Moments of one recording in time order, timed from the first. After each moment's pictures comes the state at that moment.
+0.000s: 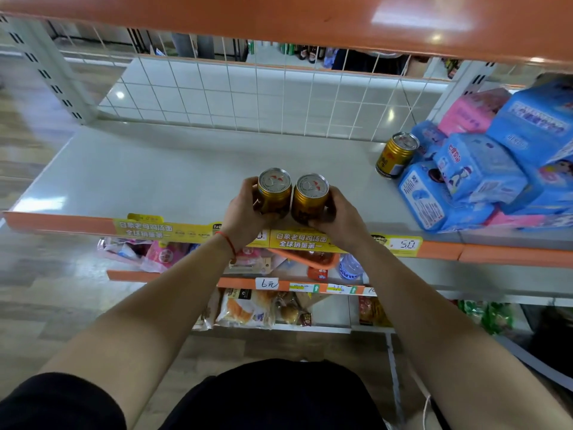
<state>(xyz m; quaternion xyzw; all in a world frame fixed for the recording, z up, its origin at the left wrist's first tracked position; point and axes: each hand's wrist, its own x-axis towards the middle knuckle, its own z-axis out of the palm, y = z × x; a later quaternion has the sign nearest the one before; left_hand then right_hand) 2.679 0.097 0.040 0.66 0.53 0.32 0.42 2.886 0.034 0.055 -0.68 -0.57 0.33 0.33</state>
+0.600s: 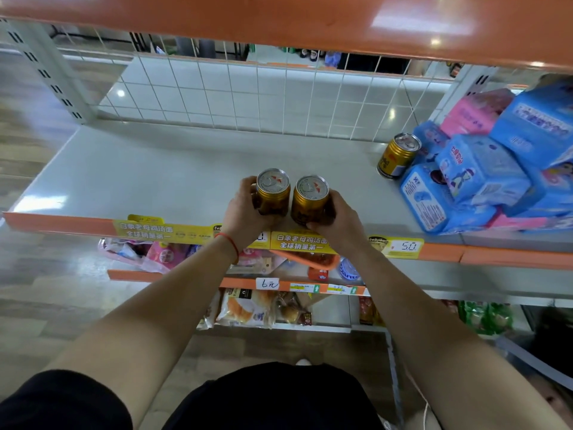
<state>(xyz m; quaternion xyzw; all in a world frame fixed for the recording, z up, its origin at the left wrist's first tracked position) 2.680 0.094 0.044 0.65 0.55 0.33 0.40 2.882 0.031 0.049 -0.69 -0.56 0.30 0.34</state>
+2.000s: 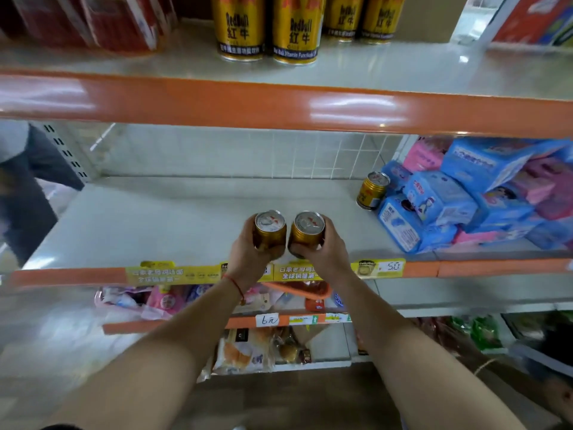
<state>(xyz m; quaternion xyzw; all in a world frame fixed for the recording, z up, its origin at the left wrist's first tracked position) 2.668 0.074 0.067 0.64 0.51 0.36 0.45 2.834 0.014 0.084 -0.70 -0.48 0.27 0.46</state>
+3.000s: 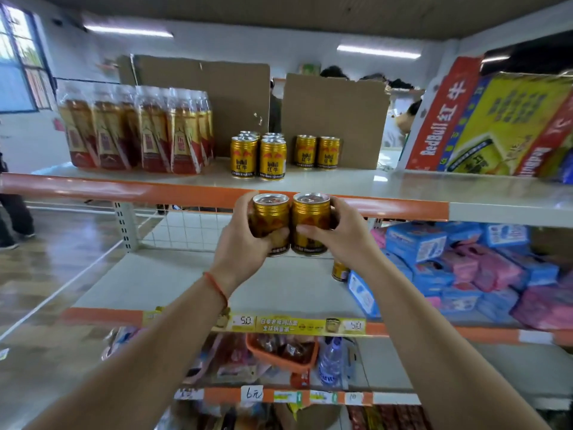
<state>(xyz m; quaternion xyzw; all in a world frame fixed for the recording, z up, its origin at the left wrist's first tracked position) 2.672 -0.058 0.301 0.70 0.38 0.53 0.31 2.859 -0.107 0.335 -0.56 -0.63 0.17 0.51</state>
